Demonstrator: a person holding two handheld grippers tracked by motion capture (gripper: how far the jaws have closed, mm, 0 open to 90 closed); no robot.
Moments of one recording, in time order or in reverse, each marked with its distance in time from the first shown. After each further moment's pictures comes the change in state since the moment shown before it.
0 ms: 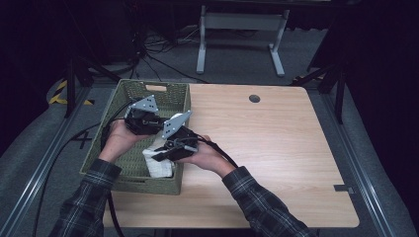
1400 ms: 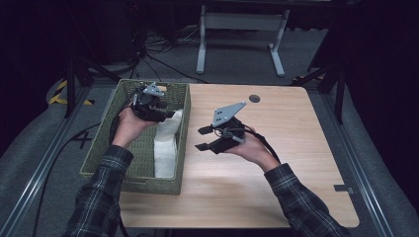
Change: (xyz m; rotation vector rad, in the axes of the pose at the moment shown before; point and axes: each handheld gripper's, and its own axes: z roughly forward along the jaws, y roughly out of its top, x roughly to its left) left arm 0.037 0.014 0.024 0.062 0.210 -0.167; right arm -0.012 -0.055 -0.112 -0.026 -0.201 0.035
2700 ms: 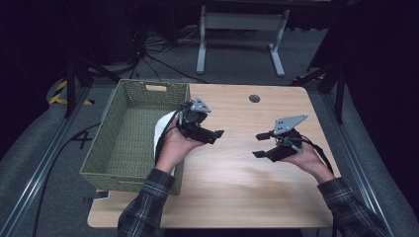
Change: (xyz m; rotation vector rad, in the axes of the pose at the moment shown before) left arm -0.138 0.050 0.036 -0.083 -0.120 -0.038; right arm -0.019 -0.128 -0.108 0.071 -0.117 0.128
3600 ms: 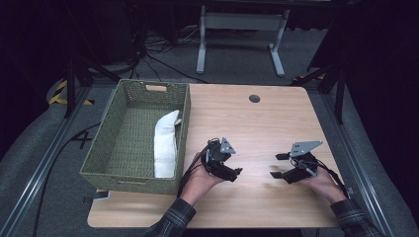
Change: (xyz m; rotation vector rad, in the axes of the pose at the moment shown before) left arm -0.068 -0.067 0.079 0.109 -0.058 0.046; right arm 0.015 -0.098 -0.010 0.086 -0.095 0.123
